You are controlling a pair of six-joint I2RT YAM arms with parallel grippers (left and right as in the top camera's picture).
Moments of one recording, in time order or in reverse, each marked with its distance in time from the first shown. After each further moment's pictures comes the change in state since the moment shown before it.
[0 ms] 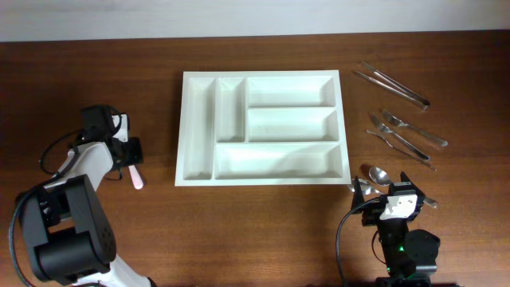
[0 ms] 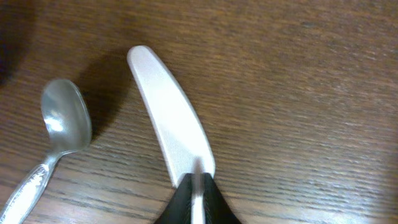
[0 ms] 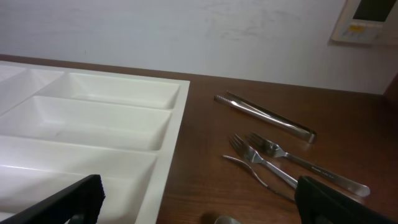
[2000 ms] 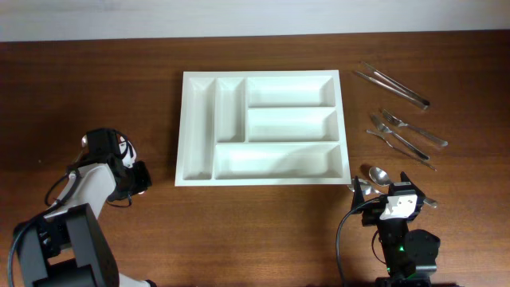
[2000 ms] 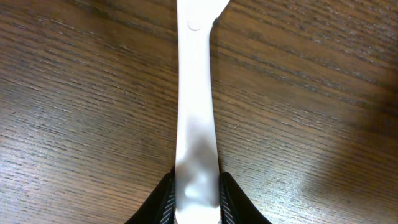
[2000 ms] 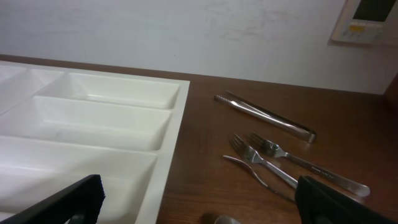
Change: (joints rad) left arm 0.001 -0.175 -0.185 -0.159 0.048 -0.207; right arm 0.000 0.000 0.000 0.000 0.000 0.000
